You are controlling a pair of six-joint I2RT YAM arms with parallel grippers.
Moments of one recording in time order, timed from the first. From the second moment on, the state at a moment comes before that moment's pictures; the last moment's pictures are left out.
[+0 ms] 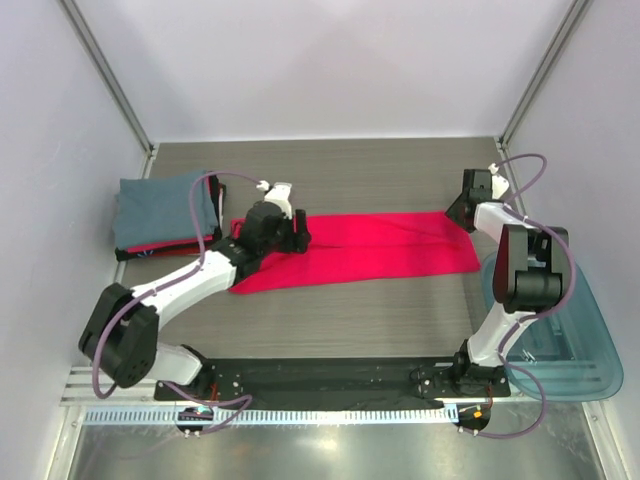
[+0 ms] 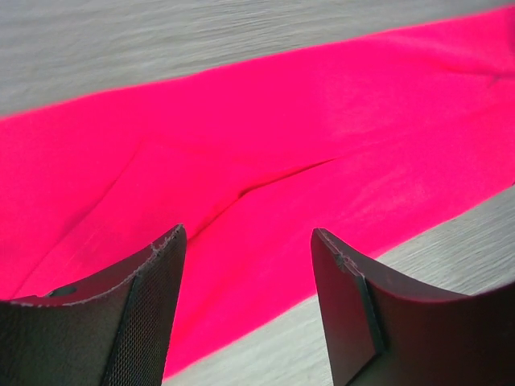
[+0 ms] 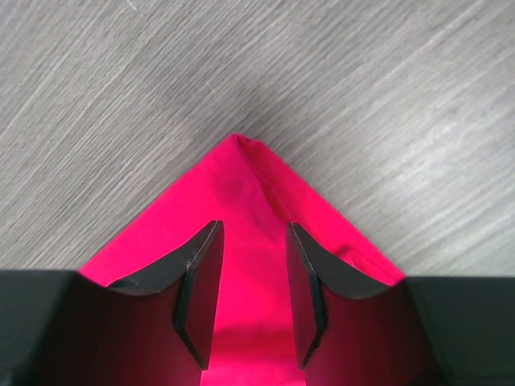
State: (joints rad) left arm -0.59 1.34 0.80 0.01 -0.09 -0.39; right arm -0.09 1.76 1.06 -0.18 0.24 0.58
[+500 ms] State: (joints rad) left arm -0.65 1.57 0.92 -0.07 -0.14 -0.25; right arm -0.09 1.85 1.11 -0.14 0.25 0.55
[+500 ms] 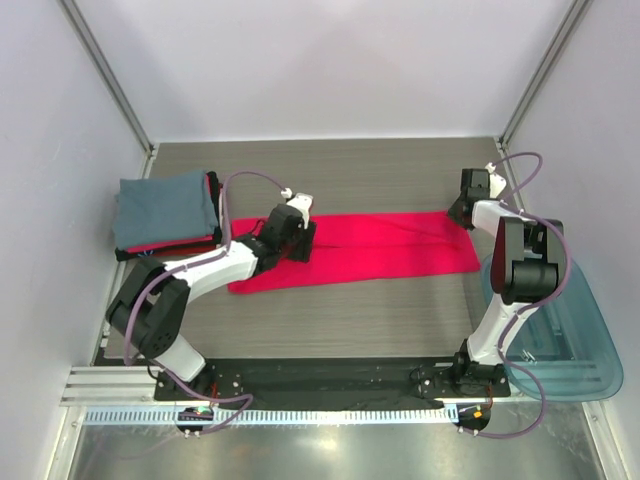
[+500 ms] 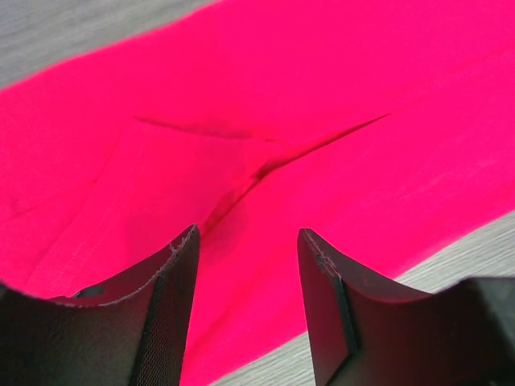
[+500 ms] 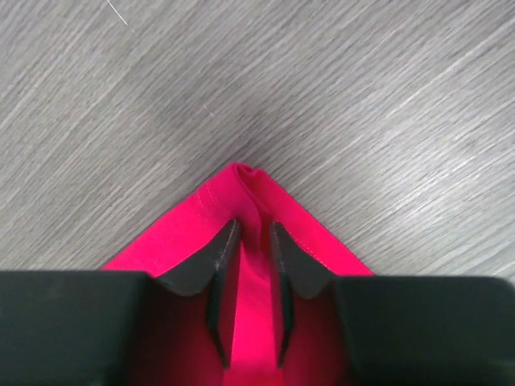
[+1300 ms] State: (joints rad) left arm -0.65 1.67 0.91 -0.12 -0.07 -0.24; right arm -0.11 1.93 1.28 -0.16 0.25 0.55
